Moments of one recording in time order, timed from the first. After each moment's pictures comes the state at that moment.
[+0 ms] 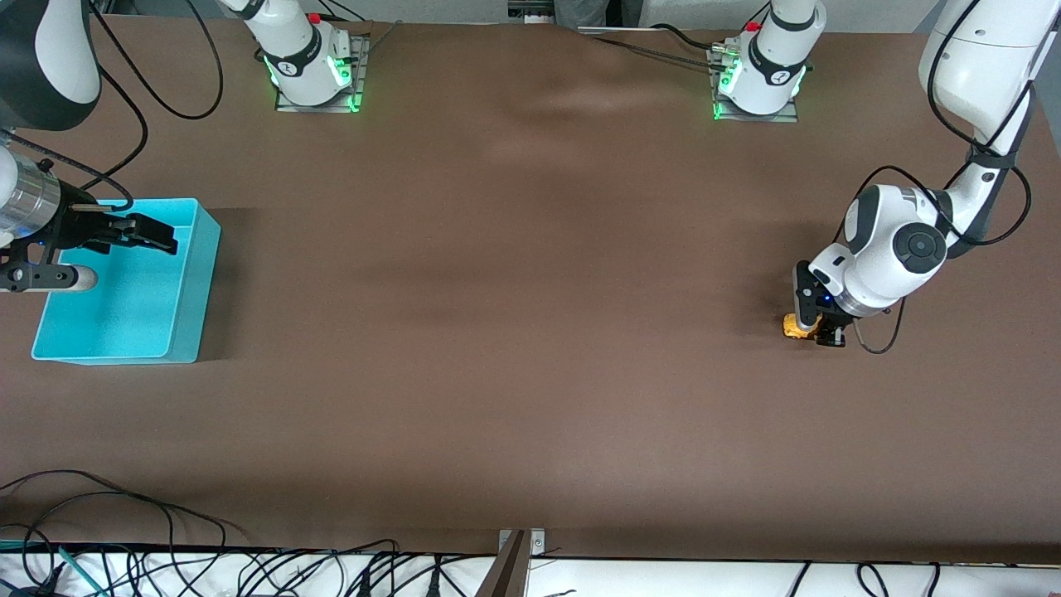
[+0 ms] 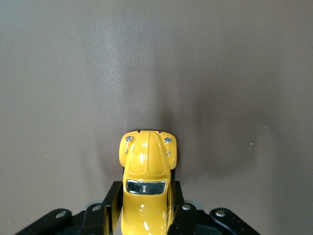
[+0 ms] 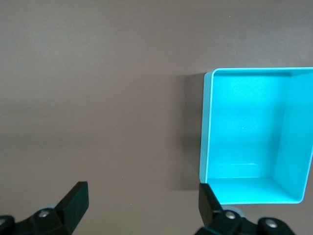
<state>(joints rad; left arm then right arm) 0.24 0.47 -0.17 -2.13 0.28 2.63 1.48 0.05 0.17 -0.06 -1.58 -0.01 1.64 -0.02</state>
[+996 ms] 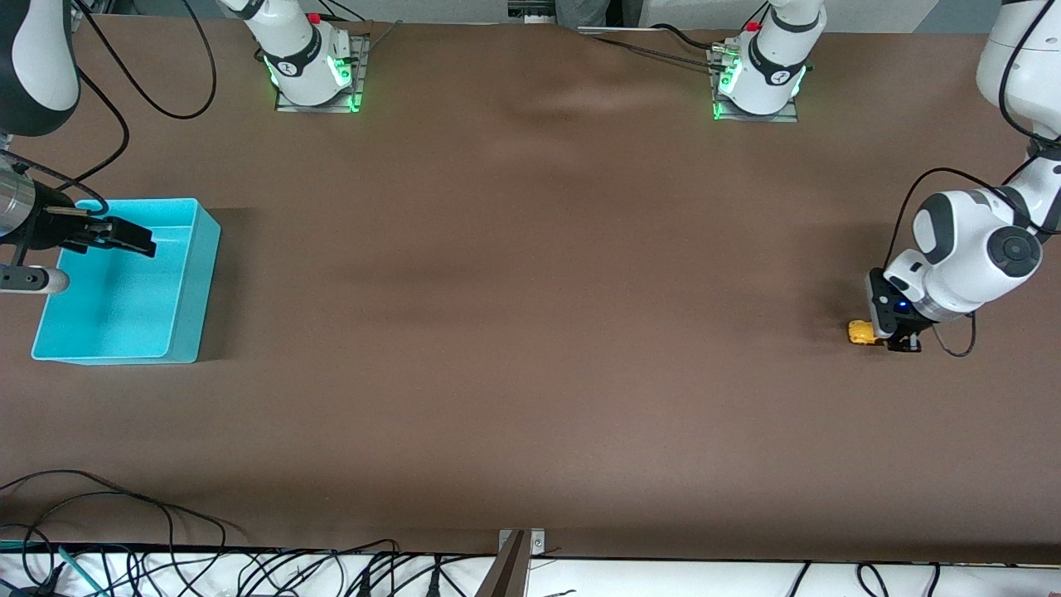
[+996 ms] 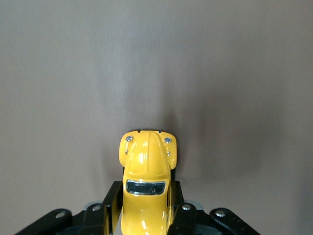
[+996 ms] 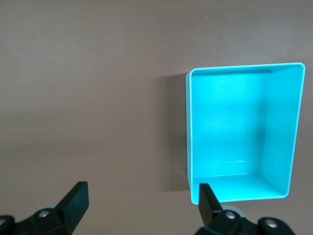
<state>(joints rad) 0.47 0.54 -0.16 -2.02 0.28 2.63 1.69 0.04 0.17 -0.10 -1.57 -0.03 1.66 -0.02</state>
